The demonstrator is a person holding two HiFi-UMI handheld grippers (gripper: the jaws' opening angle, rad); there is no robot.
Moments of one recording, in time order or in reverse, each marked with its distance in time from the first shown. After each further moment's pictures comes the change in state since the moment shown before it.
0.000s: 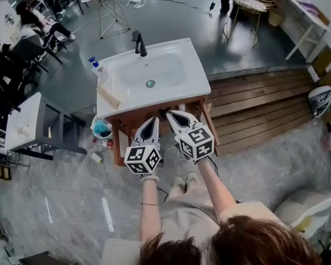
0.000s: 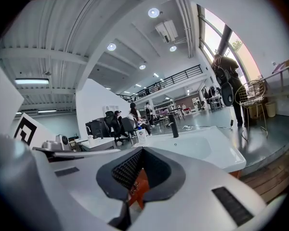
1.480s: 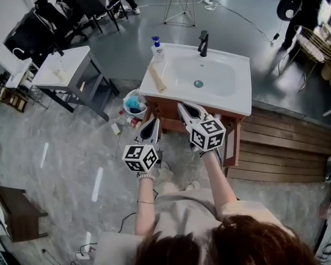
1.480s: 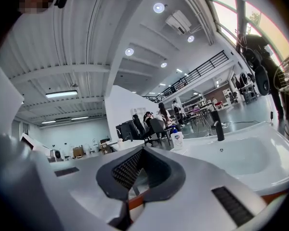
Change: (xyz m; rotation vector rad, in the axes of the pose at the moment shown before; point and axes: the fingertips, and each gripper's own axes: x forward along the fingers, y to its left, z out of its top) left arm -0.116 0.088 0.018 -0.022 -0.124 0.346; right arm 0.075 0.094 0.022 -0.006 -0.008 0.381
